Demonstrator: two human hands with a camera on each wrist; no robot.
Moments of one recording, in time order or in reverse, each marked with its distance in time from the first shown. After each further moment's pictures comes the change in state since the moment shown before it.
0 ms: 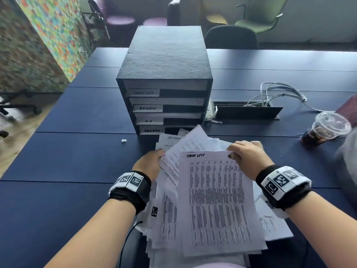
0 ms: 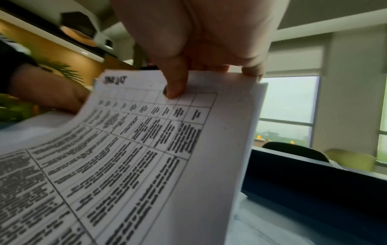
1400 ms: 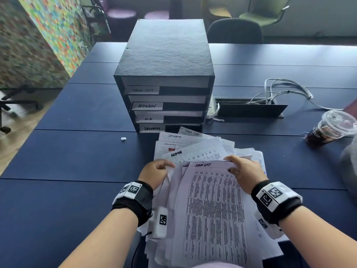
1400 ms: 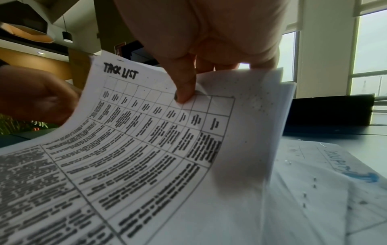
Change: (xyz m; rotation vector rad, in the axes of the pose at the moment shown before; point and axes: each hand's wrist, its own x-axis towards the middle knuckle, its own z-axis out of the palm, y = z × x) left_hand -0.004 -0.009 0.038 -0.528 0.063 -0.198; right_hand -0.018 -0.005 0.034 0.246 -0.187 0.309
